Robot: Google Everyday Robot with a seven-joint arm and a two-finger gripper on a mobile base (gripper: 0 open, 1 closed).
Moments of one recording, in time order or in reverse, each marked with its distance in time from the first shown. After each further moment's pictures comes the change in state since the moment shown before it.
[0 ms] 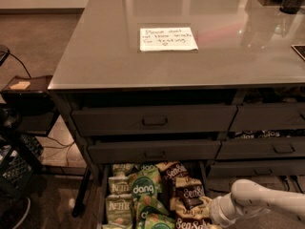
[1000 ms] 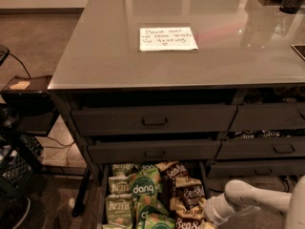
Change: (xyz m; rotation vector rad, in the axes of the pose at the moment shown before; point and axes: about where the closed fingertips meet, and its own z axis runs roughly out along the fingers) arm 0.018 -0.024 0.053 -0.038 -0.038 0.023
